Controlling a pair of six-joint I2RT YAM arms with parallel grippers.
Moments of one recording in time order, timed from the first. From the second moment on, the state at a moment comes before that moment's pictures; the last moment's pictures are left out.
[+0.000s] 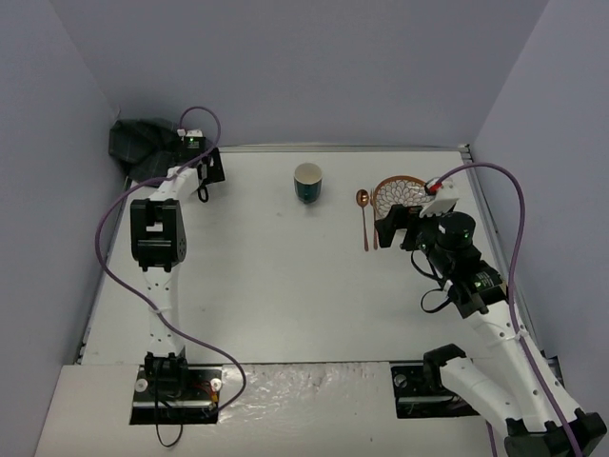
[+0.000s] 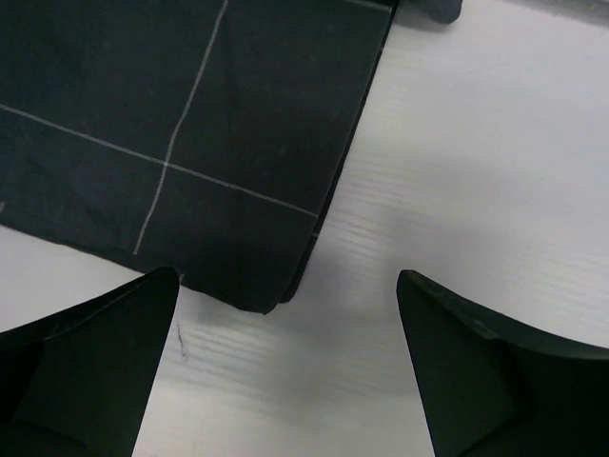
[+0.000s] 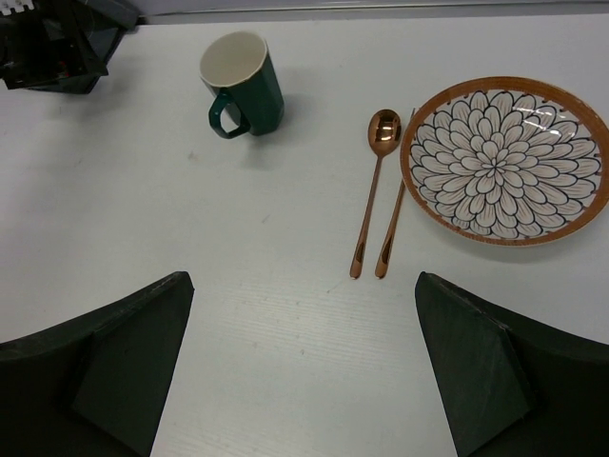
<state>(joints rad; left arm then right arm) -0.02 2.36 1.95 -0.35 -0.20 -0.21 0.32 0.80 0.82 -0.32 0.00 0.24</state>
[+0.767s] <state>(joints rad) 0.05 2.59 2.36 -0.62 -0.11 -0.21 0.32 0.80 0.80 -0.32 -0.12 0.24</state>
